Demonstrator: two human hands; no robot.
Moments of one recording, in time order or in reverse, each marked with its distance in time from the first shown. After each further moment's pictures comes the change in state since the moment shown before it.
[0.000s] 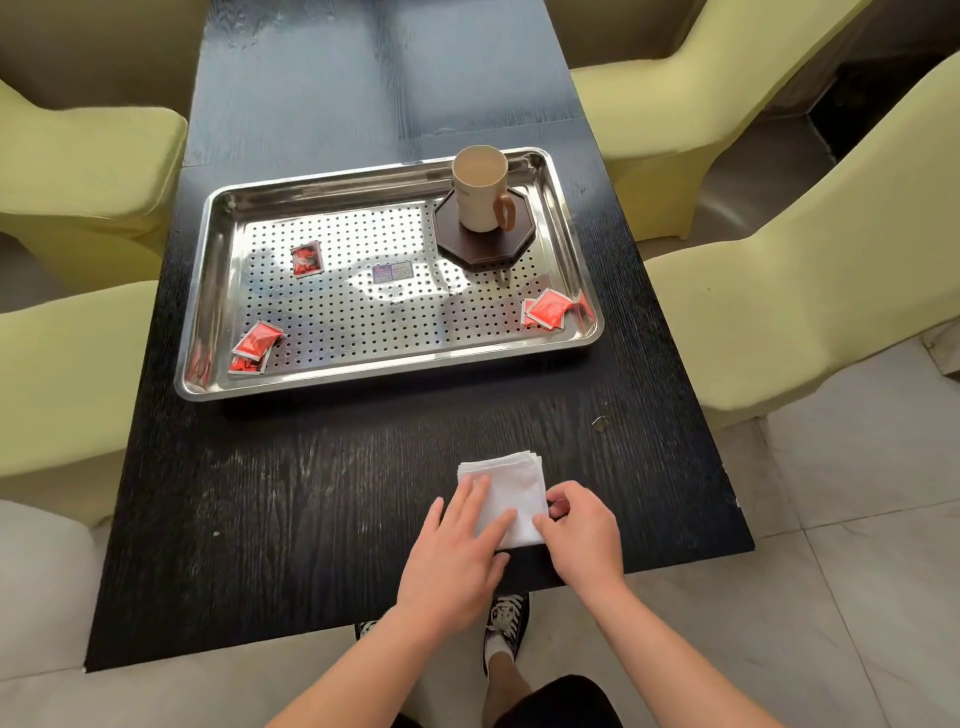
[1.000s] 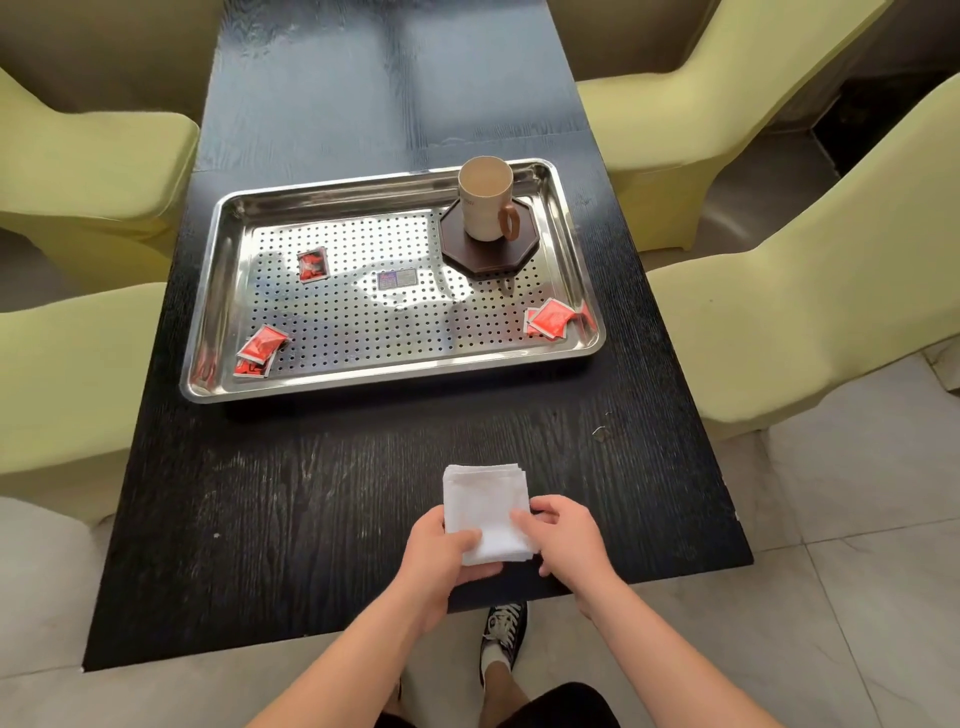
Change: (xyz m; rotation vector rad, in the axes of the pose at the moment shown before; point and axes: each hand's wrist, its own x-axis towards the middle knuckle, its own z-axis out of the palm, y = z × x) left_hand 0.009 -0.001 -0.020 -1.627 0.020 -0.693; right_hand 0.004 -0.014 -0.003 0.337 -0.283 0.208
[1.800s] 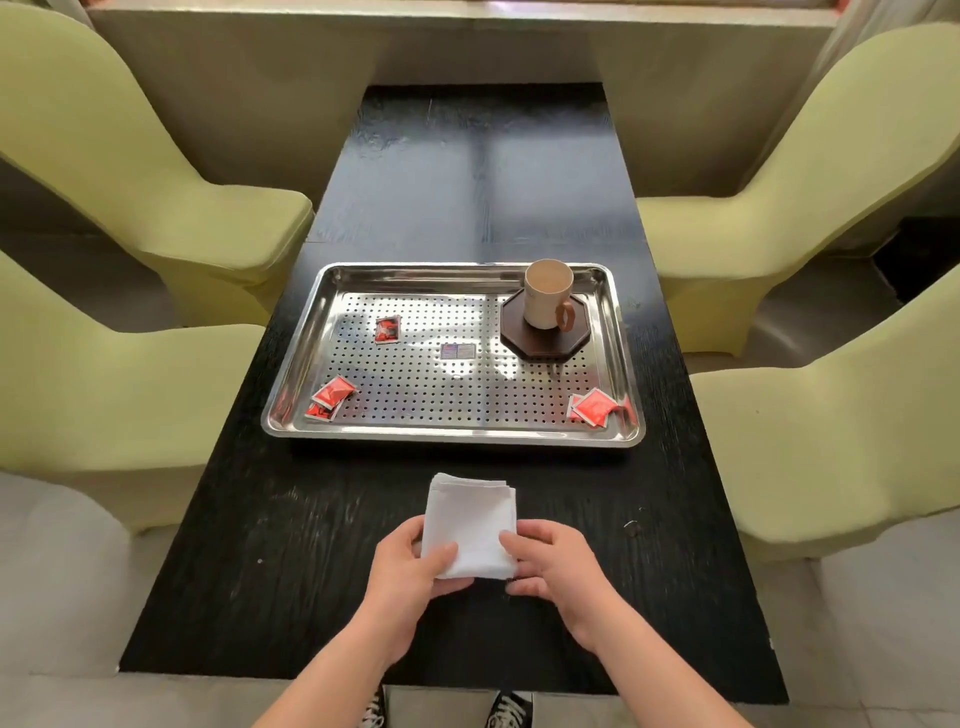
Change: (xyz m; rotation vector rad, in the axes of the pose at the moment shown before) left_hand -0.031 0.050 -0.038 -0.026 0.216 0.313; right_hand -0.008 -0.077 0.002 0.251 -0.352 -0.096
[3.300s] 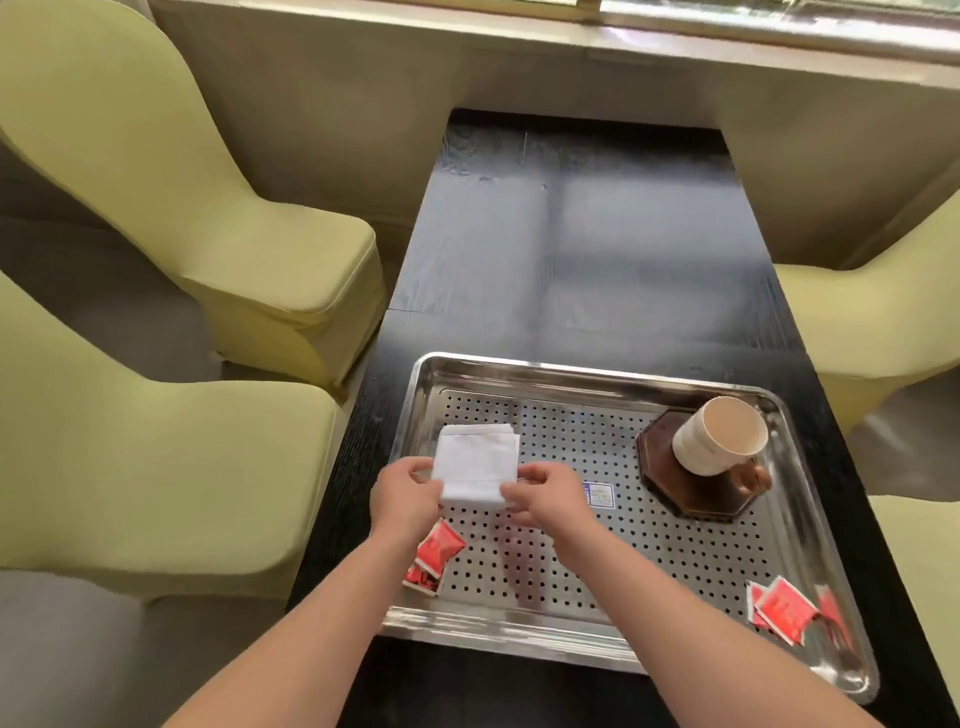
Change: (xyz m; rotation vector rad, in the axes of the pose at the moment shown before) left_hand 0.295 0.185 -0.158 0.300 0.335 0.009; right_hand 0.269 -0.213 0.189 -0.231 0.121 -0.052
